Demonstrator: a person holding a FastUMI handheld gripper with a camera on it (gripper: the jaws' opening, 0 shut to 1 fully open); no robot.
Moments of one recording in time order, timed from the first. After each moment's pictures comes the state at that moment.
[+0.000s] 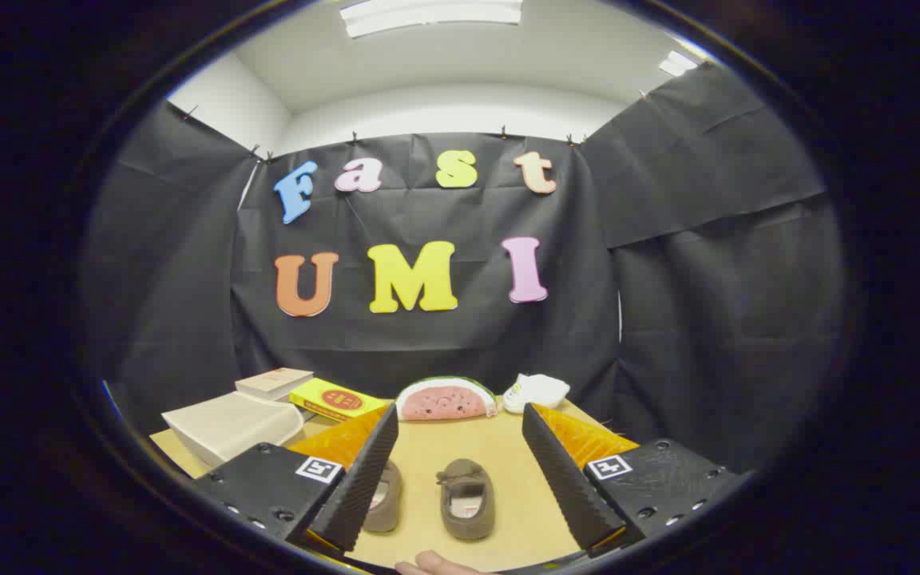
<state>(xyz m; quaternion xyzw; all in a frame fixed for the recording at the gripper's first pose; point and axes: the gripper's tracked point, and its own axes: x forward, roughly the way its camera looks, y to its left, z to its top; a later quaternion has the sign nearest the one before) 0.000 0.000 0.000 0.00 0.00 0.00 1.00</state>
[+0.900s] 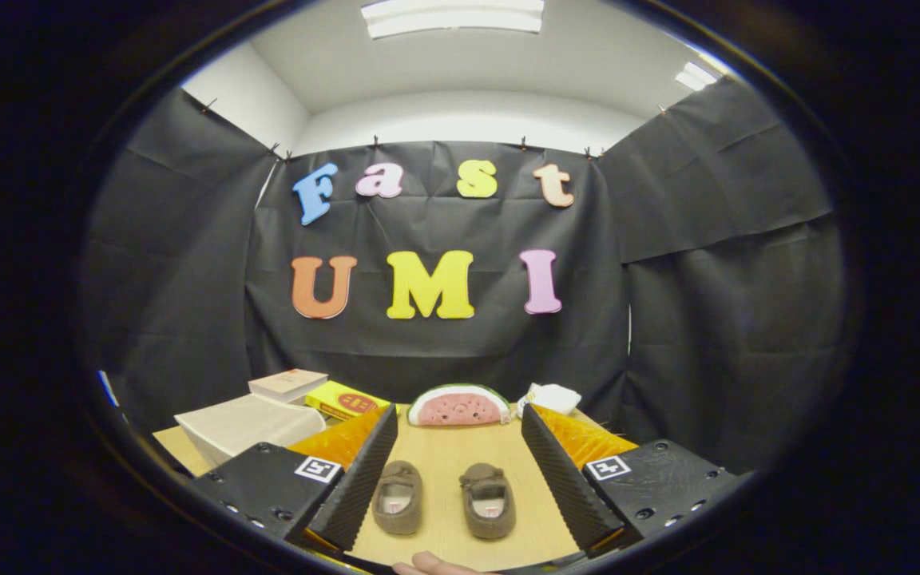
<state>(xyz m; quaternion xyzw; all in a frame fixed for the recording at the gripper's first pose) -0.009 0.022 0.008 -0.01 -0.01 0.00 1.00</state>
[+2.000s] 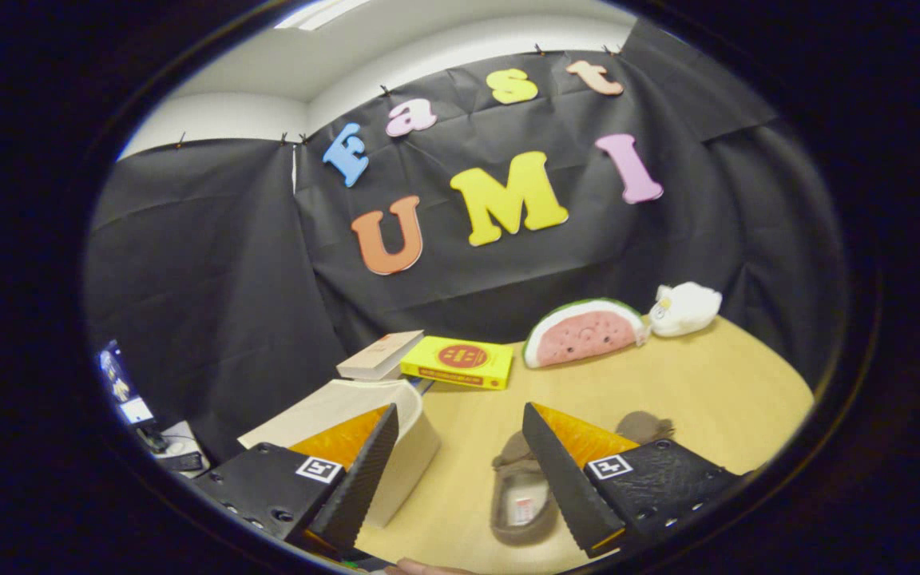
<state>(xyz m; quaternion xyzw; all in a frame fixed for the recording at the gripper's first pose) 0.112 0.170 -0.099 0.13 0.18 0.22 0.95</state>
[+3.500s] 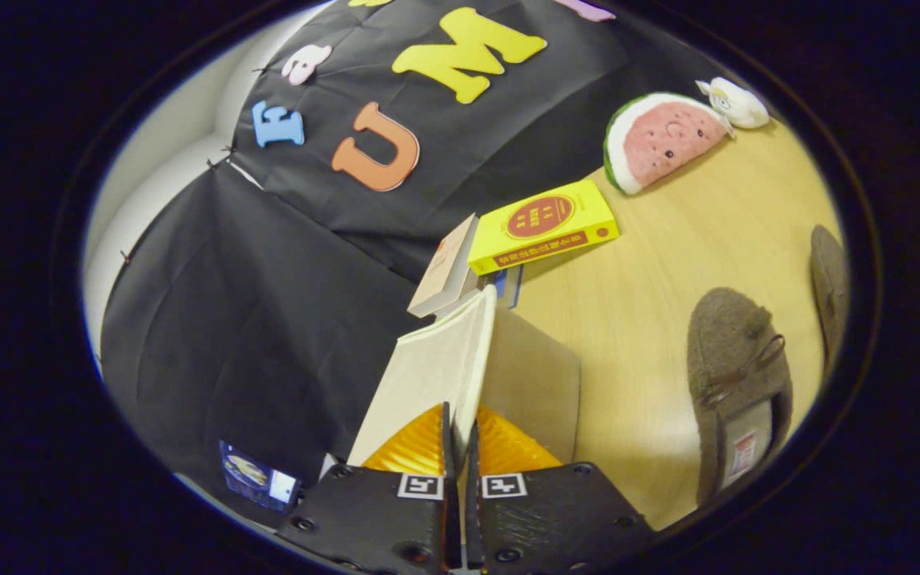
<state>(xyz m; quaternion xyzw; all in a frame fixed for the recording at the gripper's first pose) 0.139 0.297 -0.150 0.28 0.39 0.28 0.83</state>
